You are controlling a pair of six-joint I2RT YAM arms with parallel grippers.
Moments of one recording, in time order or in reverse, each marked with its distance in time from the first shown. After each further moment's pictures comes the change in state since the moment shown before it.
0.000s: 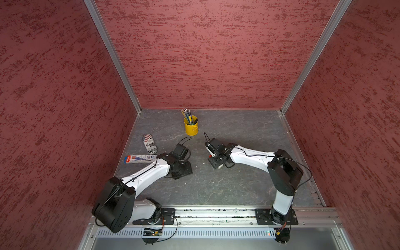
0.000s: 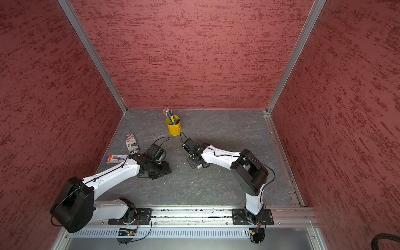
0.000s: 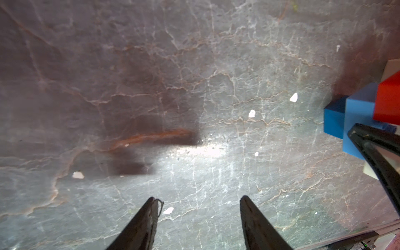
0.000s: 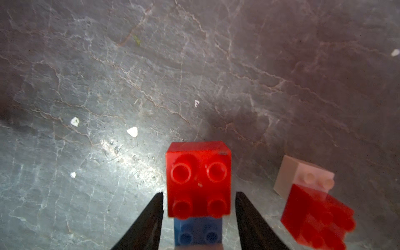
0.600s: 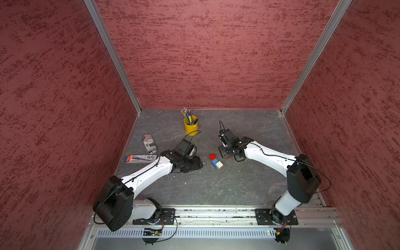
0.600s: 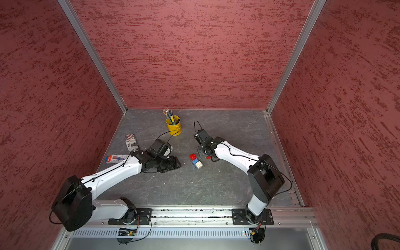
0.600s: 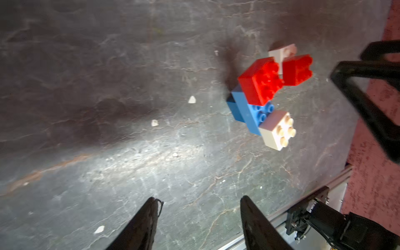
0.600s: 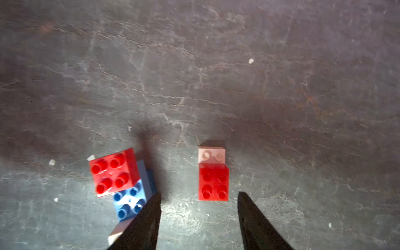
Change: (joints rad) left arm -0.092 0.010 0.105 0.113 0.111 0.045; right arm -0.143 -0.166 -0.052 -0.032 0.071 0.097
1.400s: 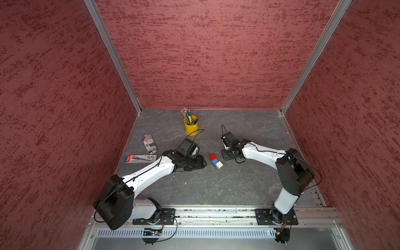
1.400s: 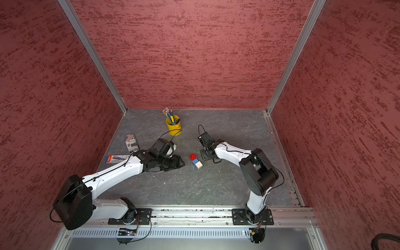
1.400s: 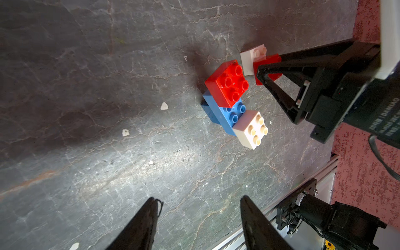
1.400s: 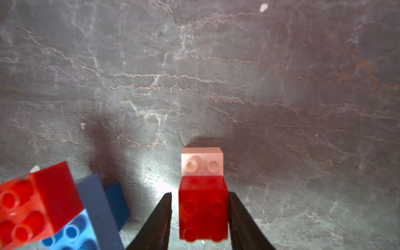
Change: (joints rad) left arm -0.029 0.013 0.016 0.035 0.005 0.000; right arm -0.065 0.100 -0.074 0.114 -0.083 -0.001
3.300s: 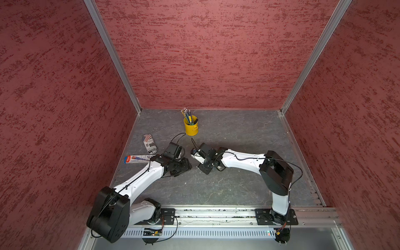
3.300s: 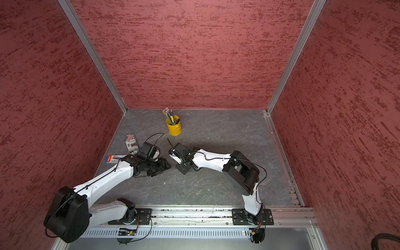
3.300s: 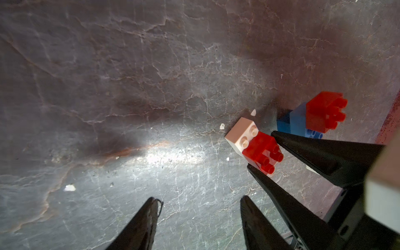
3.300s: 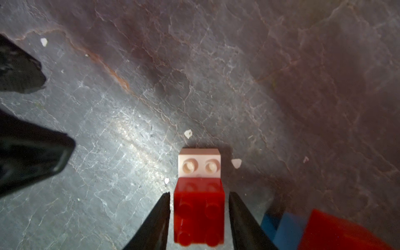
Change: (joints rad) left arm 0.219 -0.114 -0.161 -0.074 -0.020 -0.029; right arm 0.333 0.161 0.212 -0.024 -0.132 -0.294
